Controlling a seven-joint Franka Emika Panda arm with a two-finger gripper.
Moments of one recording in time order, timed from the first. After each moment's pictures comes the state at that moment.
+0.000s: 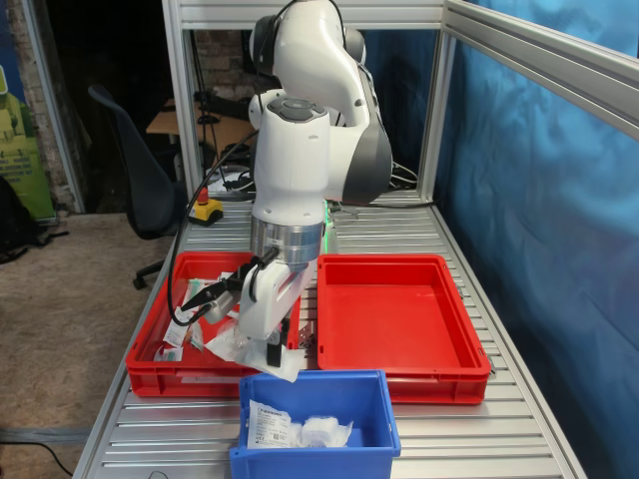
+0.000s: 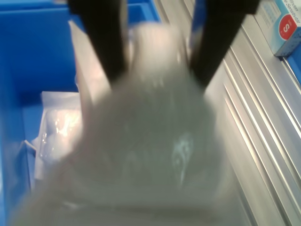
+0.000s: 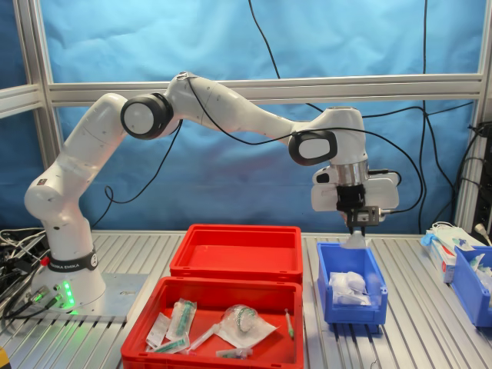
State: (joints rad) arm 0.14 0.71 -0.24 -1.26 0.04 2.14 2.62
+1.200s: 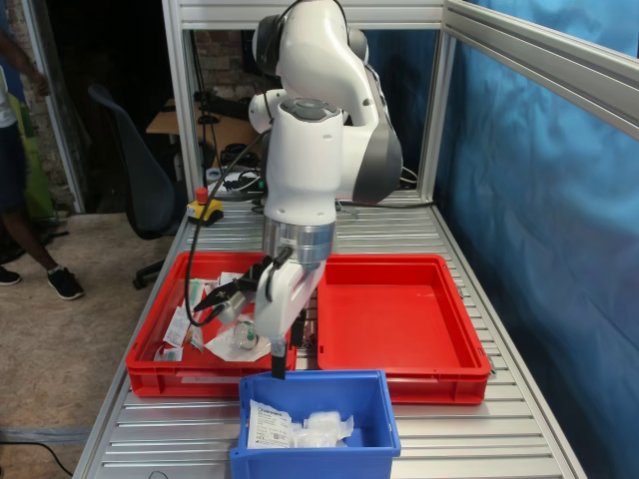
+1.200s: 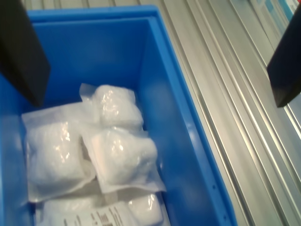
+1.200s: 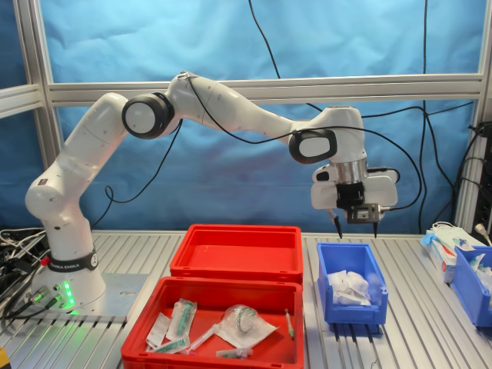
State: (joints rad) arm 0.16 0.71 -0.25 -1.26 0.04 2.14 2.62
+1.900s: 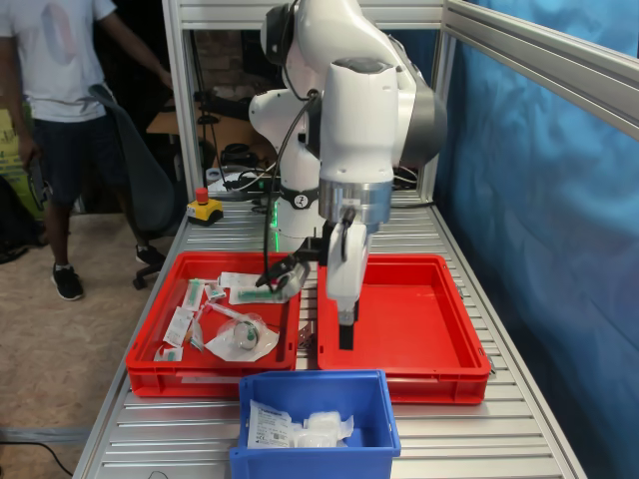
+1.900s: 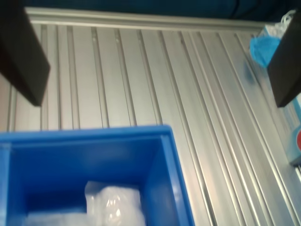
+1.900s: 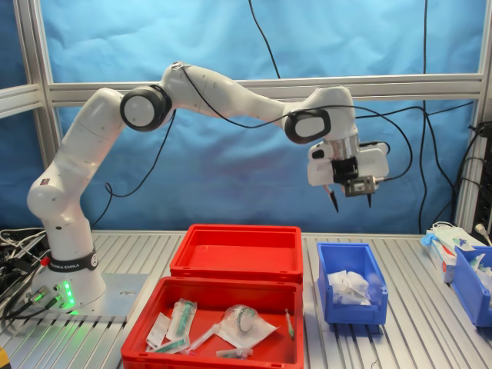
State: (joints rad) arm 0.21 0.63 -0.18 -1.27 0.04 2.14 2.62
